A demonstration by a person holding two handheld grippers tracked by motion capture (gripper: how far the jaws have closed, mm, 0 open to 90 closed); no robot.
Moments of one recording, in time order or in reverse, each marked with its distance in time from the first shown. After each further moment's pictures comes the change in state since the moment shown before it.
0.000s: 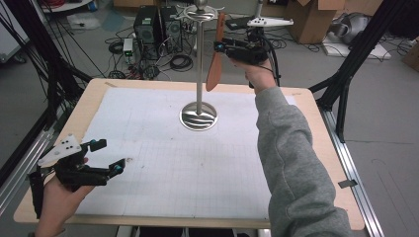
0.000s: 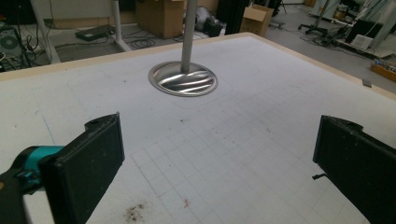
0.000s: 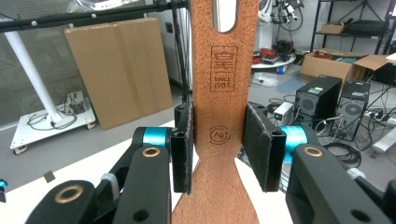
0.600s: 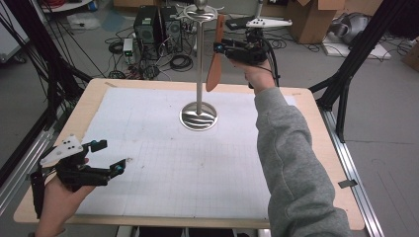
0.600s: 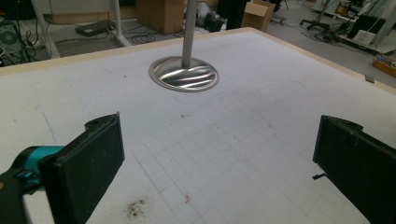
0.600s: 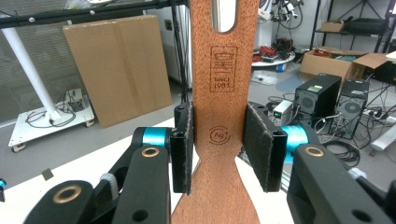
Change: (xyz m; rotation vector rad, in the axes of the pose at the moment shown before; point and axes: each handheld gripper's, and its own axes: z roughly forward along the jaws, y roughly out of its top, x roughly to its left) left arm 0.001 -0.002 0.002 0.019 0.001 -0.002; right arm 0.000 -0.002 0.002 0.008 -0.004 -0.002
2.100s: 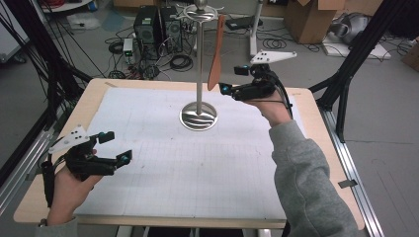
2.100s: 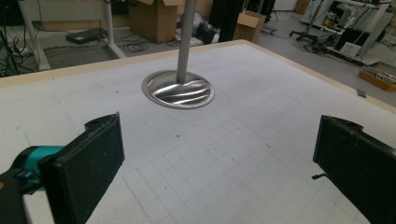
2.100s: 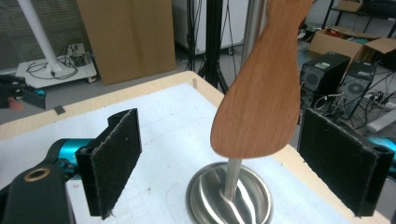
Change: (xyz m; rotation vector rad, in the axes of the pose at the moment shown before) left arm 0.009 0.011 0.021 -0.034 -0.041 -0.020; right arm 0.028 -0.055 -0.041 0.127 0.023 -0.100
